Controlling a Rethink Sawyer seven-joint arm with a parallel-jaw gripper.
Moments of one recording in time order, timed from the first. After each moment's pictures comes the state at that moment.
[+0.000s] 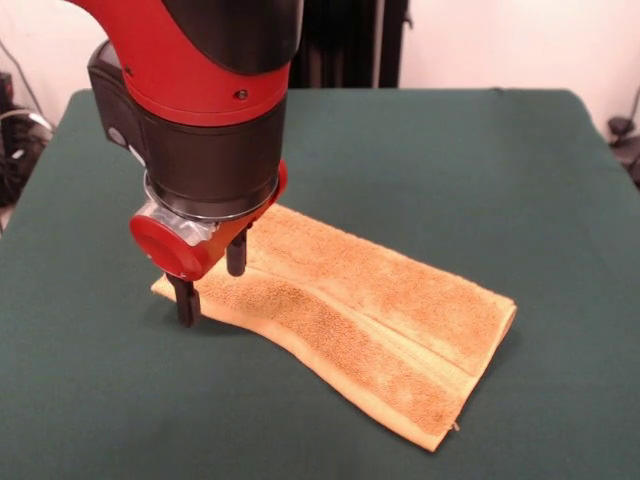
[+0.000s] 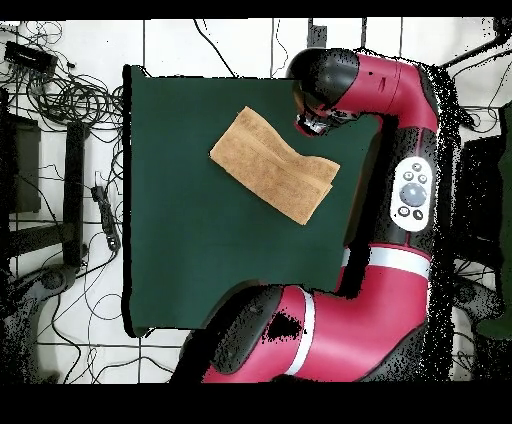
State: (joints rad) arm -0.27 -0.19 0.09 0.58 -0.22 1.30 0.53
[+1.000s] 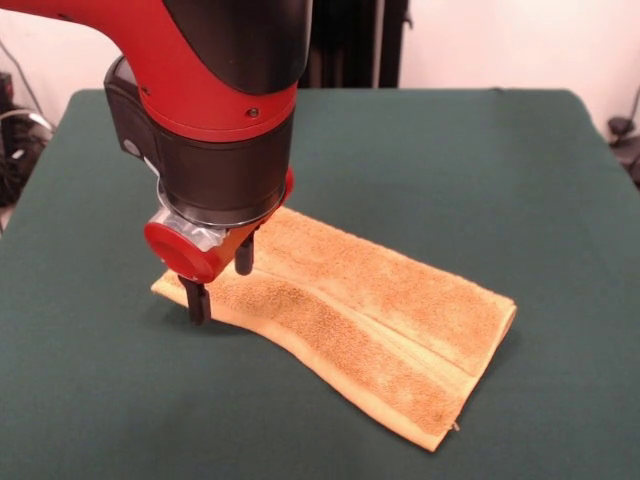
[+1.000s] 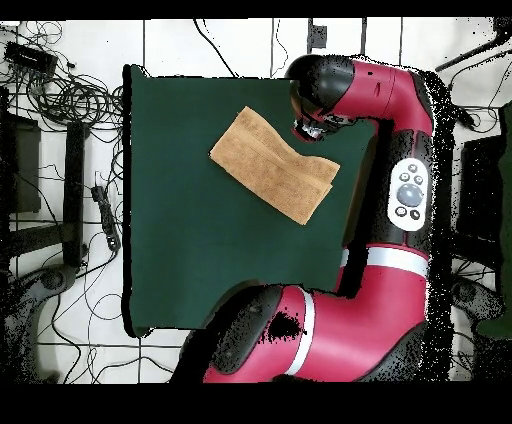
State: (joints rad) arm -0.27 -0.19 0.09 0.61 -0.22 1.30 0.53
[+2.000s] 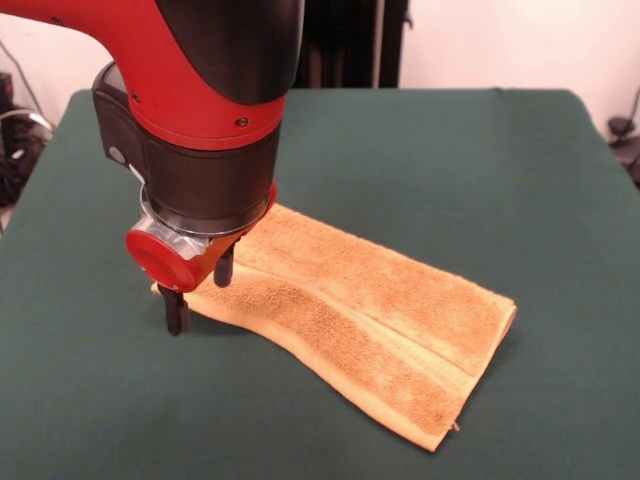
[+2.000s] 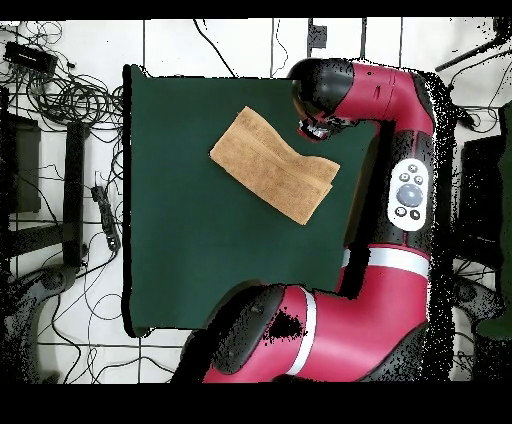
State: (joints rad) arm -0.27 -0.19 0.09 0.61 -0.27 1.25 0.53
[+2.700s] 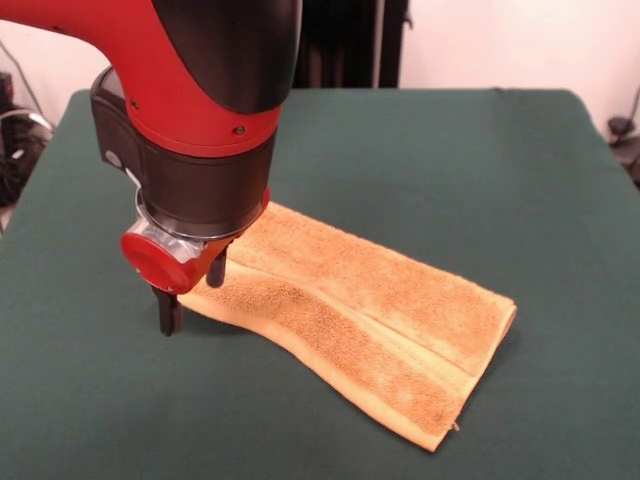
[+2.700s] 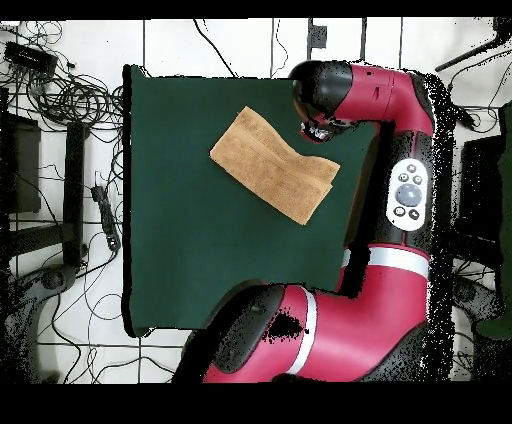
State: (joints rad) arm -0.28 -0.19 0.09 0.61 -0.29 1.25 0.53
